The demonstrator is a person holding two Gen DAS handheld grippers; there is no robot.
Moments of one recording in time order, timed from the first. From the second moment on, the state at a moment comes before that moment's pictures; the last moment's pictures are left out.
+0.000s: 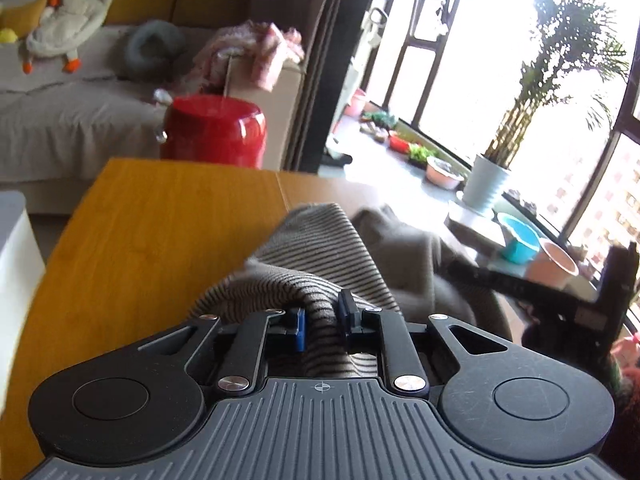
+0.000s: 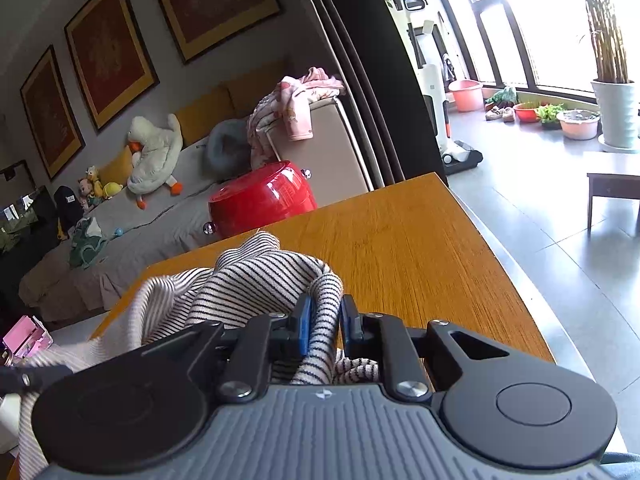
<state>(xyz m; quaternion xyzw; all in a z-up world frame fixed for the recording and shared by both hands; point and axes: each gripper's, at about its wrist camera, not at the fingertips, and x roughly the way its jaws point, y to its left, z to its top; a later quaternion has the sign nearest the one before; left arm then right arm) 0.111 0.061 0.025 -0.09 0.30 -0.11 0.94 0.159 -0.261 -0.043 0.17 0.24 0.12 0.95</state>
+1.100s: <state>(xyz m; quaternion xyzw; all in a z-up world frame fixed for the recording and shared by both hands) 0.126 0.177 0.000 -0.20 0.33 -0.15 0.91 0.230 -0.218 0.019 0.01 0.31 0.17 0.93</state>
